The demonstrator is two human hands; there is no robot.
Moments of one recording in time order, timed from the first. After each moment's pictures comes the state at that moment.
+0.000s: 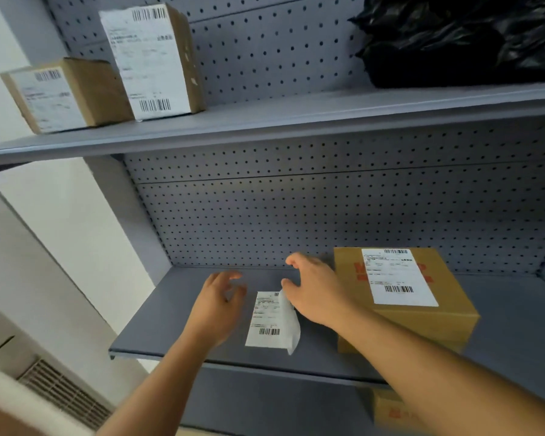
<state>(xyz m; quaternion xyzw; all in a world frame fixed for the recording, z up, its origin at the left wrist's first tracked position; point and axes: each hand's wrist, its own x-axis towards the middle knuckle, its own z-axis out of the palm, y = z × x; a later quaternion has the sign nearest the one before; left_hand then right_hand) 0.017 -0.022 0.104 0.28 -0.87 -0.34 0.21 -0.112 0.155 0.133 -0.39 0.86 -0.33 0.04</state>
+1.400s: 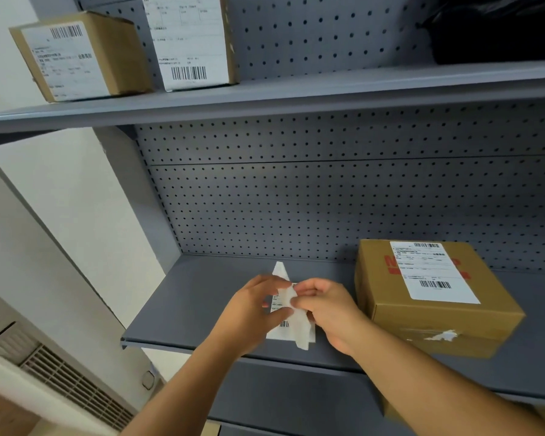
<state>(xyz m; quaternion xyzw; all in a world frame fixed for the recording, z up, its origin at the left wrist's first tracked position) 0.026 -0.025 0.084 0.13 -0.92 -0.33 0.15 -0.082 0.118 0.081 -0.12 0.69 -0.64 0.31</state>
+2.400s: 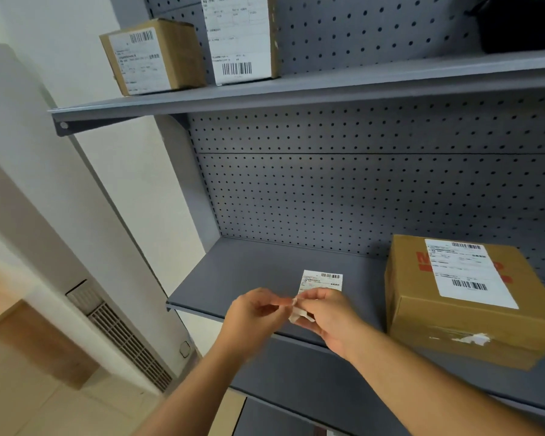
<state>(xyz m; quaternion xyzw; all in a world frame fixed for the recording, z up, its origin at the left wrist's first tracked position) 0.092 0.002 0.087 0.27 -0.83 -0.44 0.20 -0.038 0.107 0.079 -0.08 0.61 -0.66 0.43</state>
